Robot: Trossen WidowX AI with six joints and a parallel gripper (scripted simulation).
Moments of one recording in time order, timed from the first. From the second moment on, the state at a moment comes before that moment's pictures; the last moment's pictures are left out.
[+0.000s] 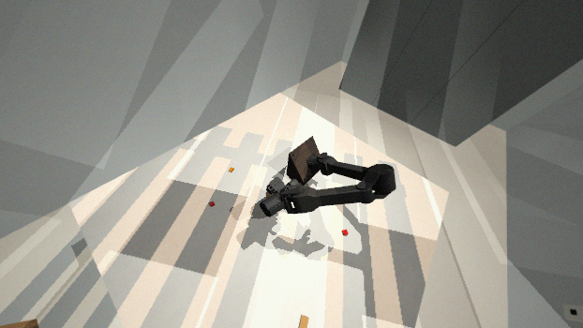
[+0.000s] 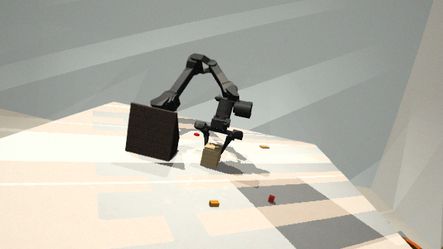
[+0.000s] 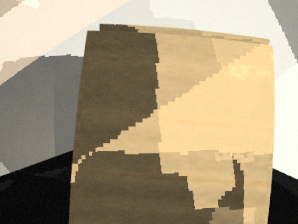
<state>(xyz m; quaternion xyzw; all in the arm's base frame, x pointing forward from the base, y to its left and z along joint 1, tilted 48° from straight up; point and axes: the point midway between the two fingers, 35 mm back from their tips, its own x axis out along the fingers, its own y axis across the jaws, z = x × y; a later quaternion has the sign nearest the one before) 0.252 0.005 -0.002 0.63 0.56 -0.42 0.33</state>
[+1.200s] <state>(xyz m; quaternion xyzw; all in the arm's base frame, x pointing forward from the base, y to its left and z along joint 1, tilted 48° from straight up) 0.250 0.007 -0.007 0.63 0.56 -0.42 0.33</state>
